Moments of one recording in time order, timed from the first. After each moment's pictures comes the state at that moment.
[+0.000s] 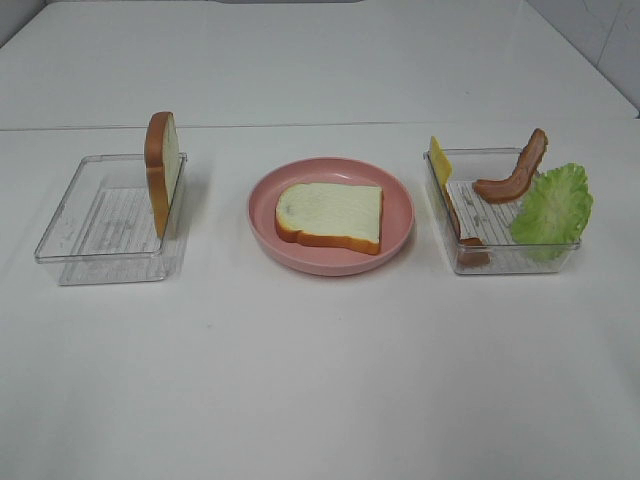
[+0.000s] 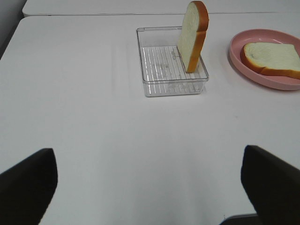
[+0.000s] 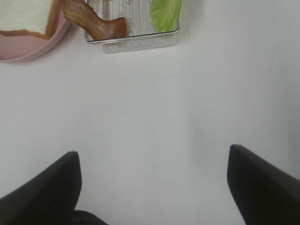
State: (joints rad) left arm 0.05 0.00 -0.52 -0.08 1.08 0.04; right arm -0.01 0.96 -0.78 0.08 0.92 -0.01
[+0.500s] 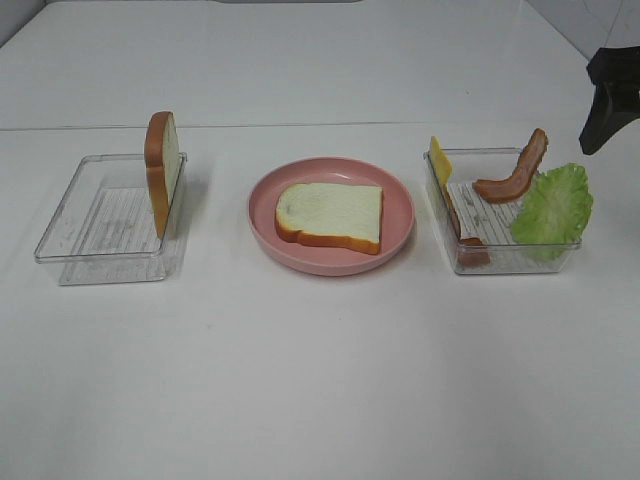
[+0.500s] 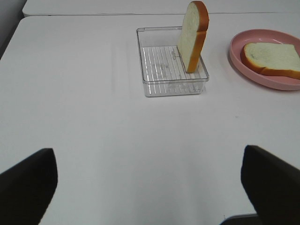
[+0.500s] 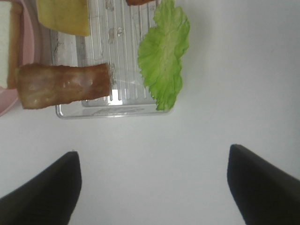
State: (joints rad) left arm 0.05 0.00 -0.52 -0.08 1.08 0.04; right arm -0.06 1.67 -1.33 0.10 1.03 -0.08
